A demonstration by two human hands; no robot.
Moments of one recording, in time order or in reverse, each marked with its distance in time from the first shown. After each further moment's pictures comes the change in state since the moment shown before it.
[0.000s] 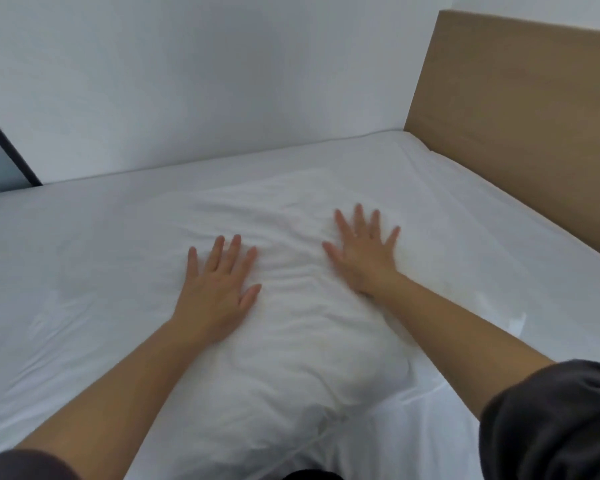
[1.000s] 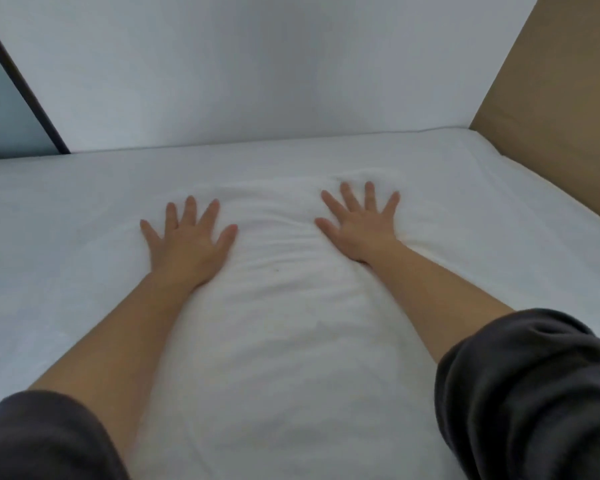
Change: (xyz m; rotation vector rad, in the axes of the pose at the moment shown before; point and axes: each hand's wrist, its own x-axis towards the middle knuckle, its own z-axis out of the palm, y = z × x) left_hand 0.087 -0.132 0.038 -0.189 -0.083 -0.528; right_hand 0.149 -0.087 0.047 -0.226 -0.019 -0.222
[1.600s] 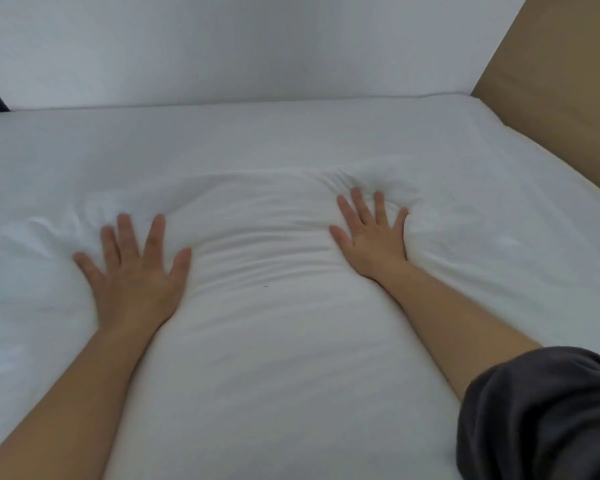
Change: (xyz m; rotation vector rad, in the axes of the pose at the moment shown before) left_hand -0.014 -0.040 0.101 -0.004 0.114 -0.141; right_hand -0.001 0.028 0.099 0.081 0.000 0.098
